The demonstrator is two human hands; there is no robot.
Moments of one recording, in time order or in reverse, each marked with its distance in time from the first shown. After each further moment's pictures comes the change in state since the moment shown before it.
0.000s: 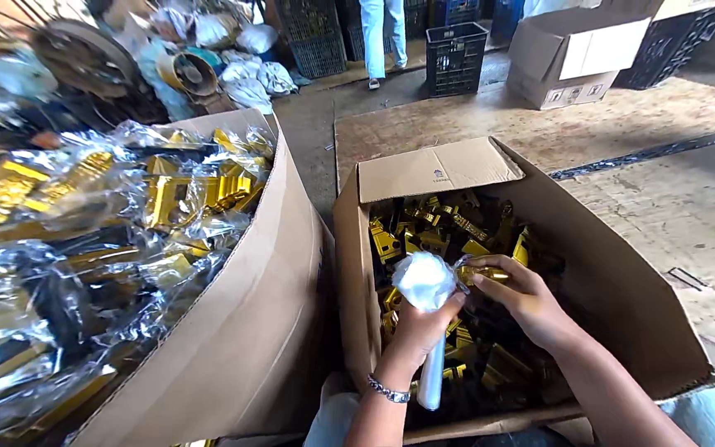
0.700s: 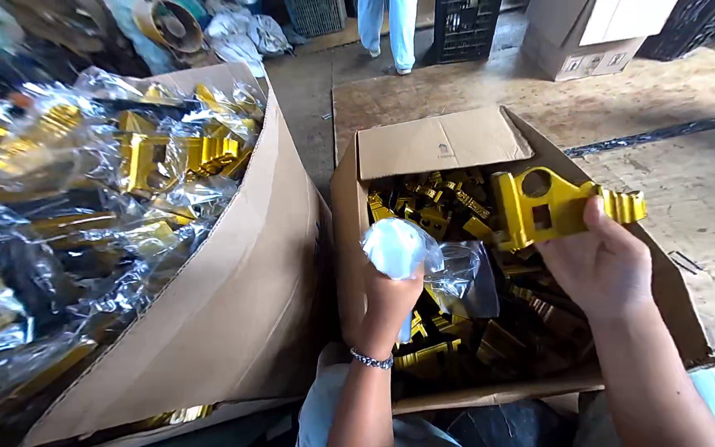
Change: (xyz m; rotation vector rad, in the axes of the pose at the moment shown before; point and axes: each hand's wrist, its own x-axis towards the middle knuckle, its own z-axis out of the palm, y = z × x) left_hand 0.022 -0.023 -0.031 0.550 0.459 0.665; right_hand 0.011 -0.018 -0.038 0.697 0.212 -0.012
